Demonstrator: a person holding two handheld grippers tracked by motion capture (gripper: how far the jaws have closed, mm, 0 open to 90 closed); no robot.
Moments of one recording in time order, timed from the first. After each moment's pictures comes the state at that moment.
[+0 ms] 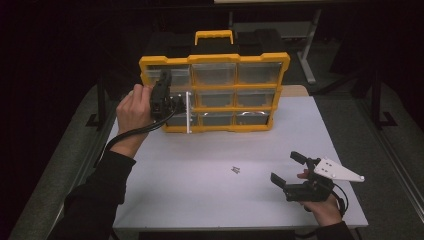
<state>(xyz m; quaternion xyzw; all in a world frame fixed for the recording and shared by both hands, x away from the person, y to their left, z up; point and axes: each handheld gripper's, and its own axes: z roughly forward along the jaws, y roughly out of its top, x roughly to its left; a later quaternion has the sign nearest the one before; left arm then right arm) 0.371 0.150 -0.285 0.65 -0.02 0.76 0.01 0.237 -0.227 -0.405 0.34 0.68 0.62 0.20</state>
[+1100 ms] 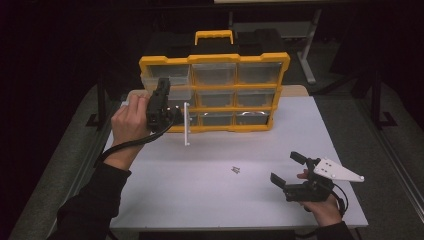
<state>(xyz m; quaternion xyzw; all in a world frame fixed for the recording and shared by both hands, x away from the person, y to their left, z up) 0.338 0.152 -0.285 0.65 -0.02 0.76 0.01 0.237 -0.227 -0.405 0.34 0.68 0.62 0.20</state>
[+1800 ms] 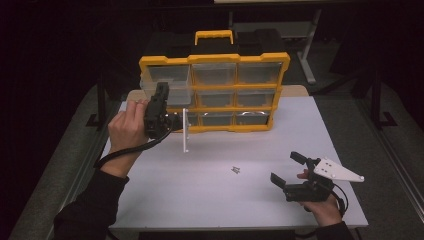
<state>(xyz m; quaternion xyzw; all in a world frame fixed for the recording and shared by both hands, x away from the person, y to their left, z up) 0.321 0.153 -0.285 0.65 -0.02 0.76 0.01 0.237 -0.227 -0.405 0.34 0.68 0.62 0.20</state>
